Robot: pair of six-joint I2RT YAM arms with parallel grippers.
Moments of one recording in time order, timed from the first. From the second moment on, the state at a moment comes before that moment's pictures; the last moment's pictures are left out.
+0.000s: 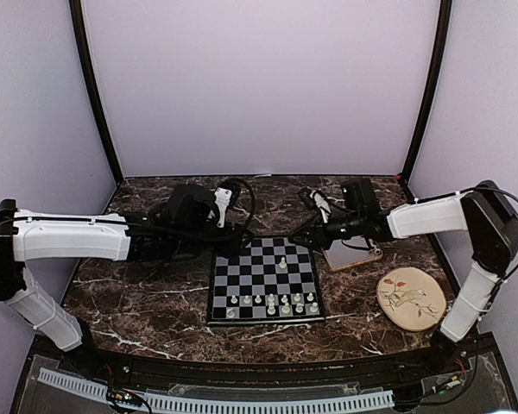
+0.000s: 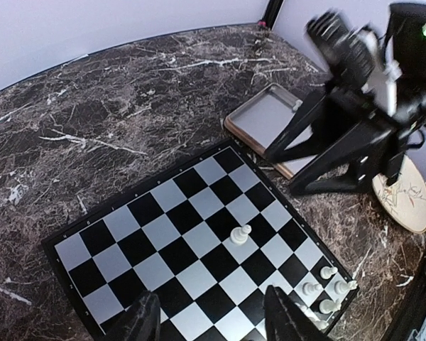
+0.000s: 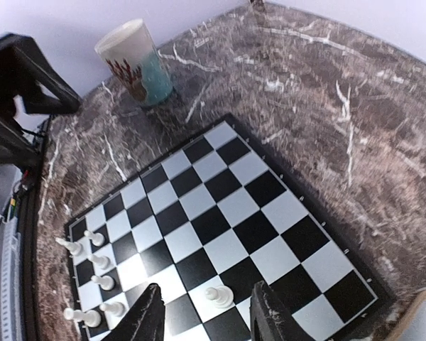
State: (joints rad) left arm -0.94 1.48 0.99 -0.07 -0.18 -0.36; right arm 0.56 1.74 0.94 0.17 -0.69 -0.04
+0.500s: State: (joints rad) left arm -0.90 2.01 1.68 -0.52 0.05 -0.16; right arm 0.28 1.42 0.96 -0.31 -0.72 -0.24
